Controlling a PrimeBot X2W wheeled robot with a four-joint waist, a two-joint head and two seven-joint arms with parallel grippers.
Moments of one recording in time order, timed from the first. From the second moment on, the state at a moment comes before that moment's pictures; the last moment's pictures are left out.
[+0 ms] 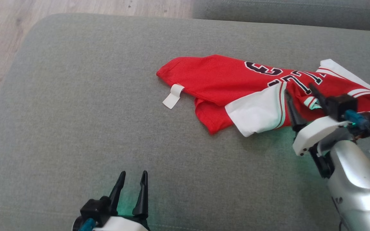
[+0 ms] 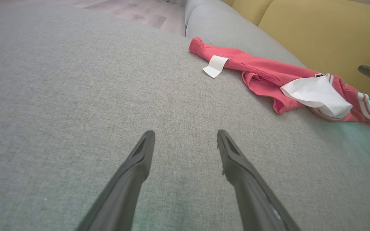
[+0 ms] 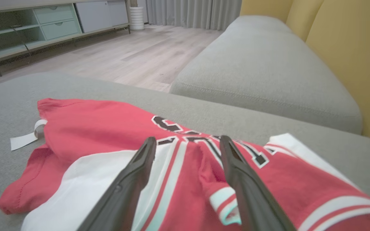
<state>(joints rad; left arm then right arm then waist) -0.02 0.05 -0.36 0.42 -0.41 -0.05 -0.25 -0.50 -0.23 0.26 0.73 0.20 0.13 -0.17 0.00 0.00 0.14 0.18</state>
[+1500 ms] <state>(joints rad) 0.00 0.05 -0.35 0.41 -0.40 -0.06 -0.25 -0.17 -0.11 -0.08 0.59 0.27 0.13 -0.25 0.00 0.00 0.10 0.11</state>
